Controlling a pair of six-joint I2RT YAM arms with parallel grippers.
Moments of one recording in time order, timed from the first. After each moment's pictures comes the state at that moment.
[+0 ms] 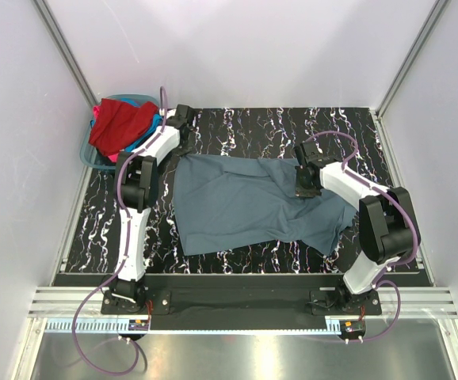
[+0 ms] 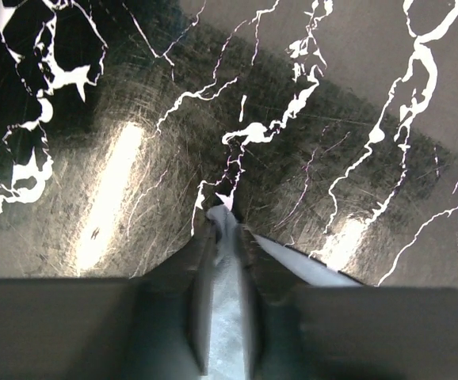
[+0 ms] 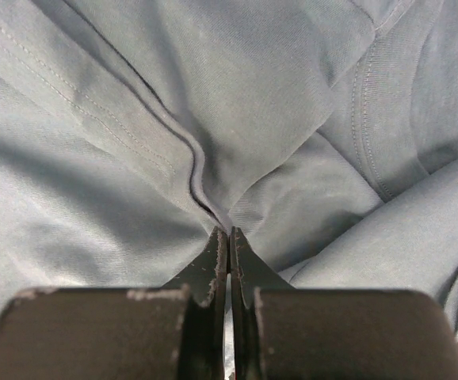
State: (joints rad) left arm -0.23 2.39 1.99 -0.67 -0.31 -0.62; right arm 0.32 1.69 1.12 -0.60 0.17 0.38
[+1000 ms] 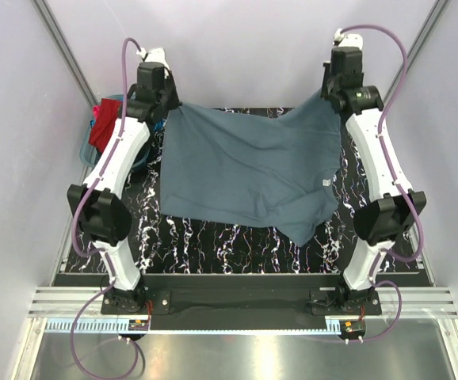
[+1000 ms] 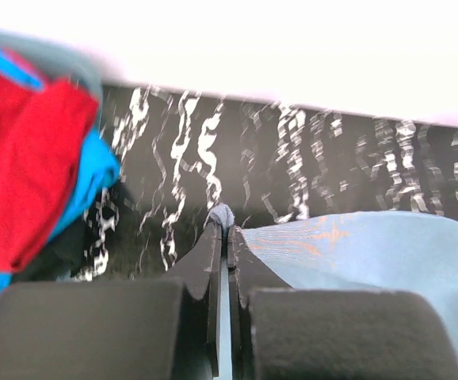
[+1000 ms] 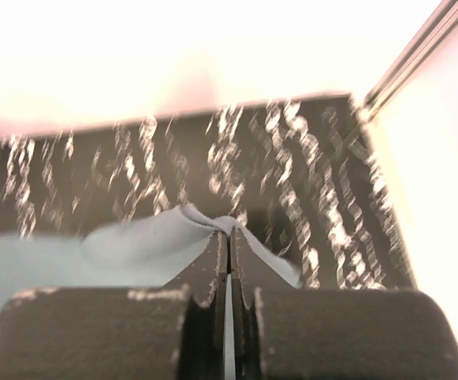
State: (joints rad) left arm -0.23 1.86 1.91 -0.49 -0.14 -0.31; right arm 0.20 1.83 2.08 -0.68 0.36 0.13
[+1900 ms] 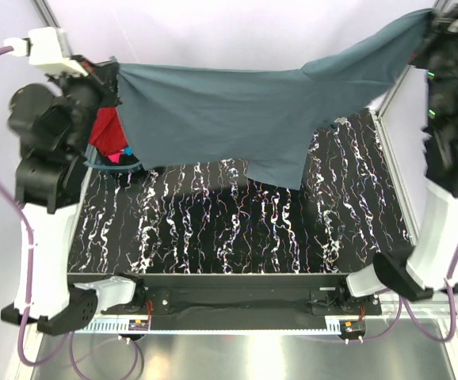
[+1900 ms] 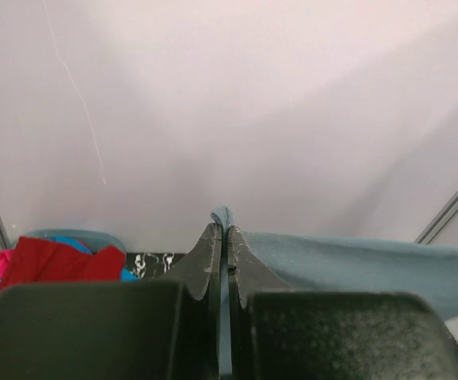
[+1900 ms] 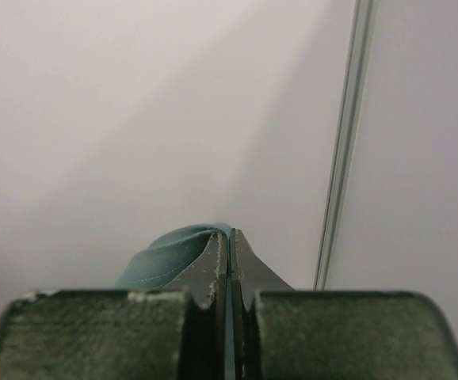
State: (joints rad) left arm -0.24 1.22 1.92 -0.51 -0.10 -0.21; right arm 0.18 1.51 2.56 -0.69 0.31 -0.10
